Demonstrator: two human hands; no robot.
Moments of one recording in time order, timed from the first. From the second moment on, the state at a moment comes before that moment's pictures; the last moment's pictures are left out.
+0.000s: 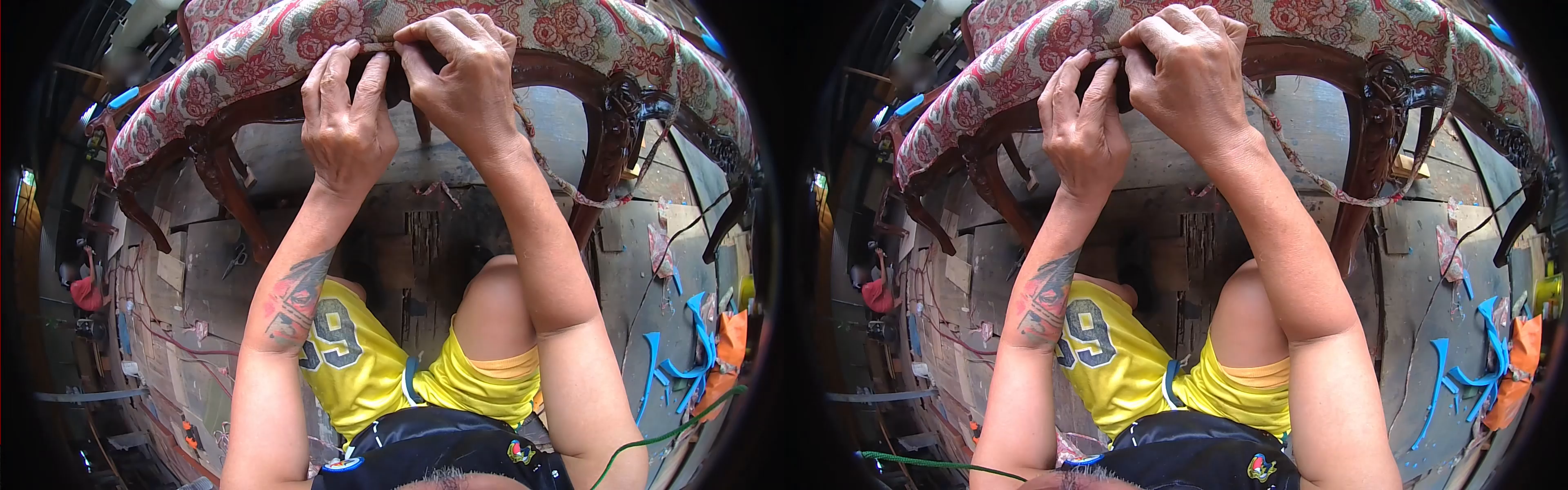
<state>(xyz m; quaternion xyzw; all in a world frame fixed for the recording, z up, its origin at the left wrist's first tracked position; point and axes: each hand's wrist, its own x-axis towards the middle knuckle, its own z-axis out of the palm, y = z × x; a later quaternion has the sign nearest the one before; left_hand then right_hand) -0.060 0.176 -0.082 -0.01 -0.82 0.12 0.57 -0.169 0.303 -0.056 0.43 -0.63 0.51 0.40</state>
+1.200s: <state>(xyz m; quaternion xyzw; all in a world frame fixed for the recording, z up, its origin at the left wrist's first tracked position) -0.059 0.180 -0.084 0.00 -0.82 0.09 0.57 -0.162 0.309 -0.049 0.42 -0.65 0.50 0.37</state>
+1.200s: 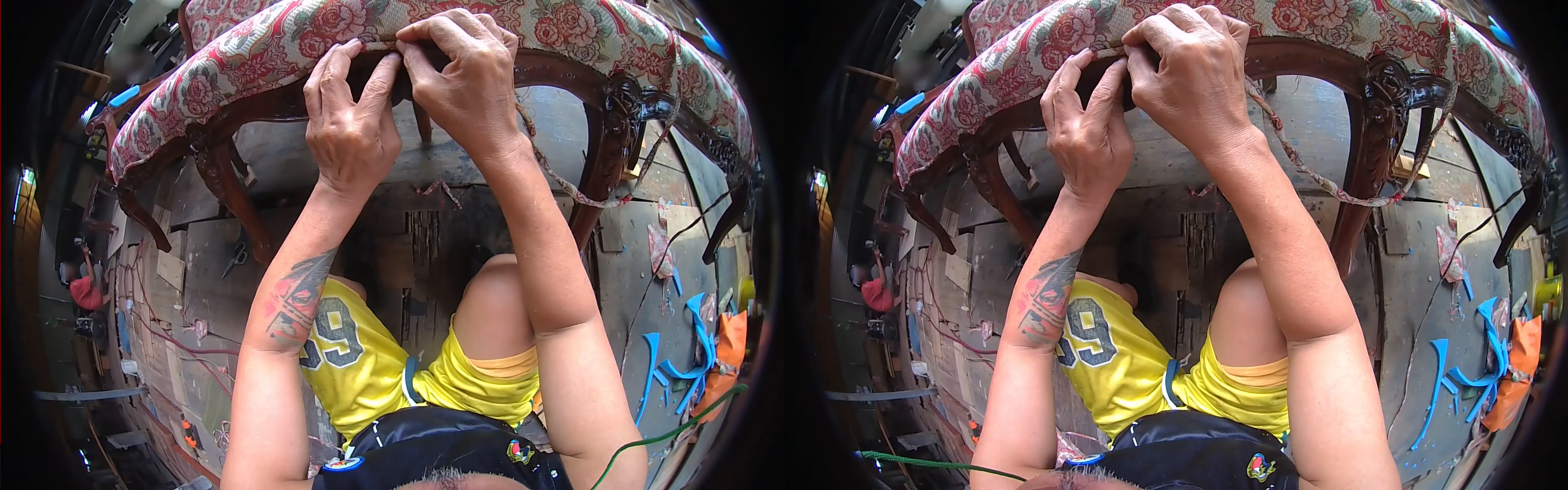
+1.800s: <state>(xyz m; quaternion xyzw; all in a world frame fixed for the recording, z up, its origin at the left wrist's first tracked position) -0.057 0.175 -0.082 -0.04 -0.82 0.05 0.57 -0.174 0.303 -0.061 0.44 -0.63 0.48 0.42</state>
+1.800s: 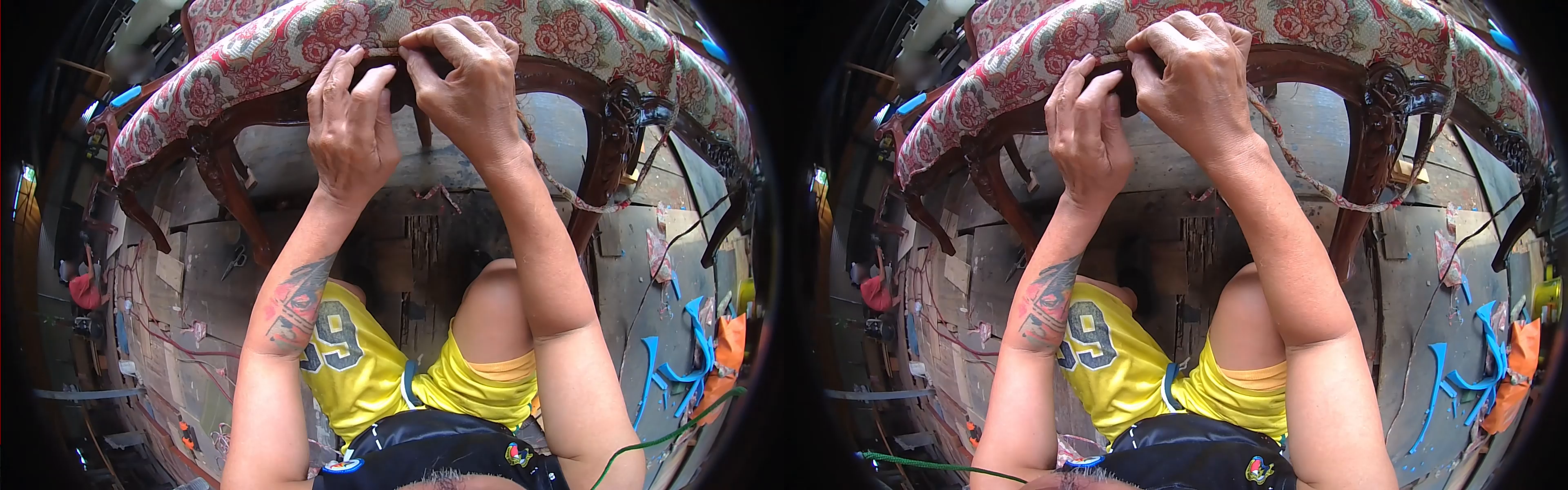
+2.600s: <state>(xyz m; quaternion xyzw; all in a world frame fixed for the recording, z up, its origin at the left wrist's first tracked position) -0.047 0.183 -0.081 -0.03 -0.83 0.10 0.54 -0.171 0.300 -0.070 0.46 -0.64 0.38 0.48</state>
